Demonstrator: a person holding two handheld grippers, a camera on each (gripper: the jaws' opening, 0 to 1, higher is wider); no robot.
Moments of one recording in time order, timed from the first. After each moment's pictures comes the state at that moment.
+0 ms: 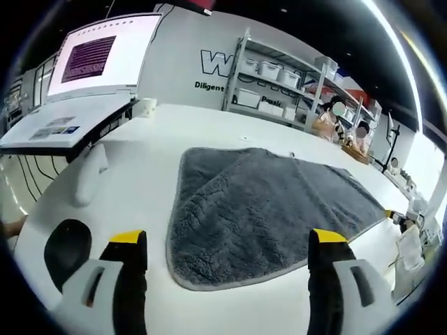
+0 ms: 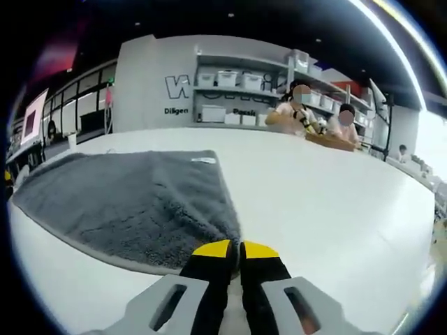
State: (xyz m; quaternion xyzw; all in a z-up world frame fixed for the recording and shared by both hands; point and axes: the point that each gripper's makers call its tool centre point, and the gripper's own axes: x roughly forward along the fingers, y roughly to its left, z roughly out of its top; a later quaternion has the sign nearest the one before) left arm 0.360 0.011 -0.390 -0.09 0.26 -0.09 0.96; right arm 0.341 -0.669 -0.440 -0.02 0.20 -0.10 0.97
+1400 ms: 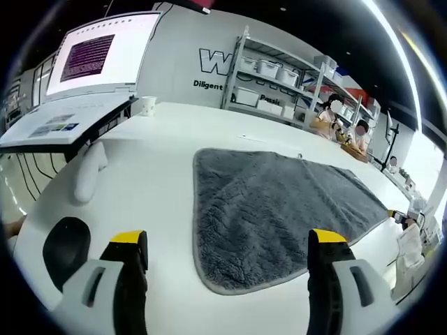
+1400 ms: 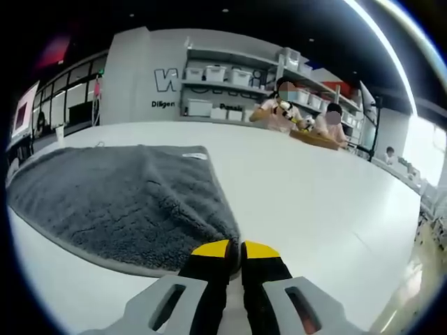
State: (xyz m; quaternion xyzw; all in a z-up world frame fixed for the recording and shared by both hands) left arm 0.358 0.010 -0.393 -0.09 0.26 -0.09 0.96; right arm 0.322 -0.703 -0.440 -0.04 0.22 -0.14 0.96
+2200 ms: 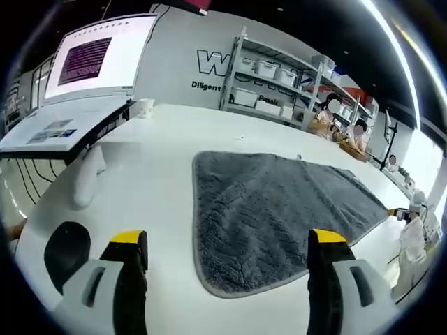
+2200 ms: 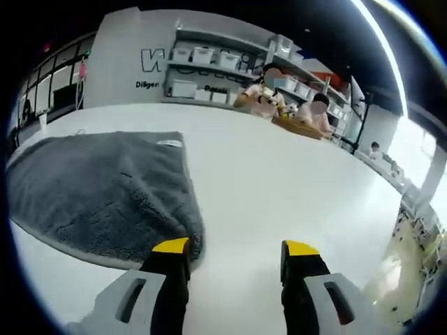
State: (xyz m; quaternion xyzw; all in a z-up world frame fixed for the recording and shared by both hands) left arm 0.360 0.007 -0.388 -0.09 0.26 -0.10 0.96; right arm 0.301 -0.738 -0.429 -0.05 0.29 -0.20 0.93
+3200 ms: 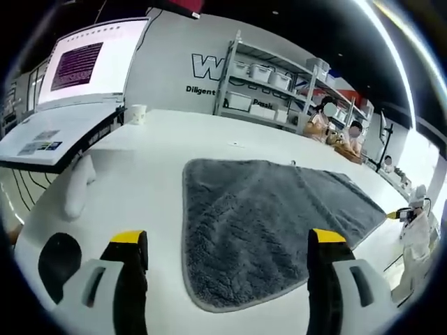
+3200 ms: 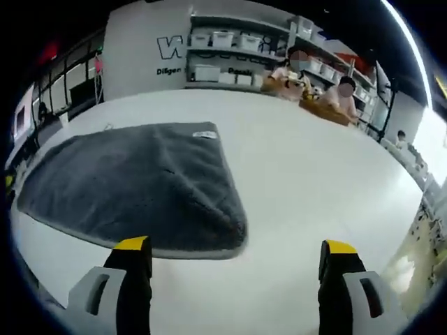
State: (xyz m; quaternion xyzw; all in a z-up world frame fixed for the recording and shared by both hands) left arm 0.376 -0.007 -0.379 -0.09 0.24 -0.12 0.96; right arm 0.298 -0.682 -0.418 -0.03 0.34 -0.10 0.93
